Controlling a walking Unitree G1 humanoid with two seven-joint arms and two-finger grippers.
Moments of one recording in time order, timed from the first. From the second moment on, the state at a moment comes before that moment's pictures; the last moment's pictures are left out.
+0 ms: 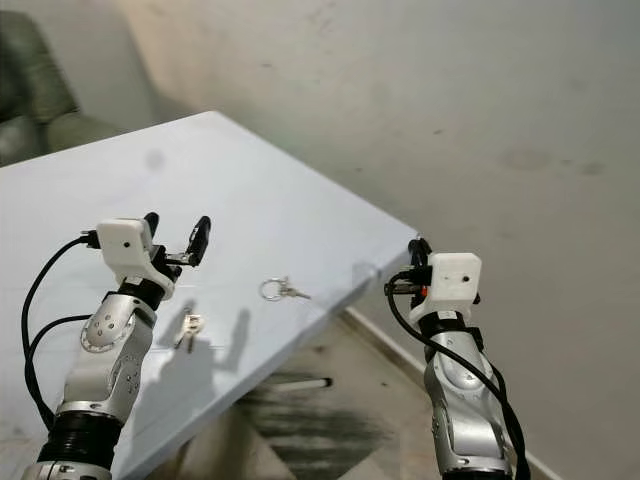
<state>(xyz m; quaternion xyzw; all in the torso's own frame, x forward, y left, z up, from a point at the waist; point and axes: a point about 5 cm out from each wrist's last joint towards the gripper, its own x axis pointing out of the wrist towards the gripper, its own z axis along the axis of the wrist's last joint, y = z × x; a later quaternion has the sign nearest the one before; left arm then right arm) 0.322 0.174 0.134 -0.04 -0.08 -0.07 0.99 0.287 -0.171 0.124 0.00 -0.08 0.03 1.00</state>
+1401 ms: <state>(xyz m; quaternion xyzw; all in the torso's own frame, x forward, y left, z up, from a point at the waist) 0.322 0.158 0.134 -0.03 -0.08 -0.11 0.99 0.287 -0.179 0.124 -0.01 -0.07 0.00 1.00</state>
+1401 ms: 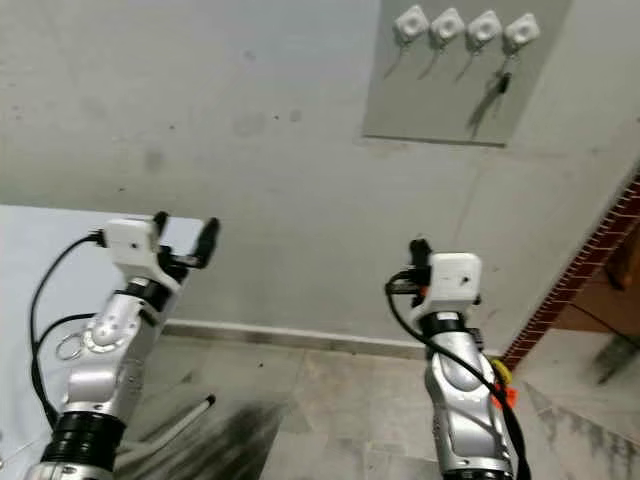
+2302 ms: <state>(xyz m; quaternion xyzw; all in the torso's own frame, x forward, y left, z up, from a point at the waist) 0.320 0.165 0.129 -0.02 -0.07 -0.11 0.99 0.283 -0.171 0.119 0.00 -0.07 0.01 1.00</state>
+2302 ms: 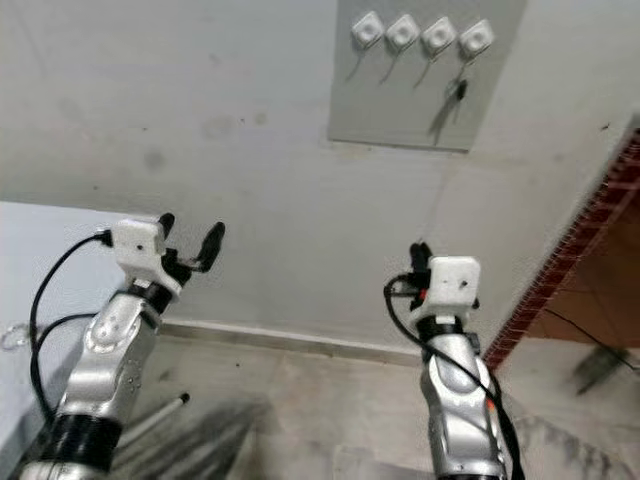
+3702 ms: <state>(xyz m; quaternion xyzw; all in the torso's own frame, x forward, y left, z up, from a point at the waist) 0.326 0.164 0.123 -0.06 -0.02 -0.08 0.99 0.282 -0.173 0.118 0.00 -0.07 0.01 1.00</state>
